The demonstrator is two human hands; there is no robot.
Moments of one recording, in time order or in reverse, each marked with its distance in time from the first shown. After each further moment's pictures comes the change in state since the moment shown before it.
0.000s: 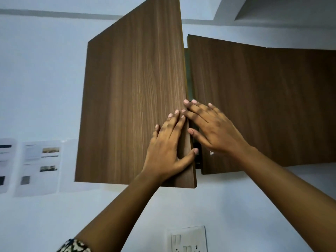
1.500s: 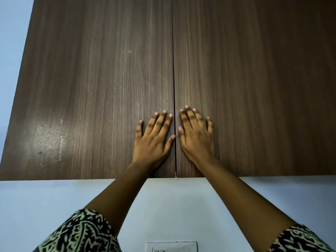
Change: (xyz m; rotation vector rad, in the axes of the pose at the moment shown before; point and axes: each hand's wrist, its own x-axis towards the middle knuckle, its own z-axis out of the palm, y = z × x) left_hand 0.046 -0.093 0.222 0.527 -0.029 -0.158; right_hand -0.034 0.078 0.246 0.111 0.083 0.441
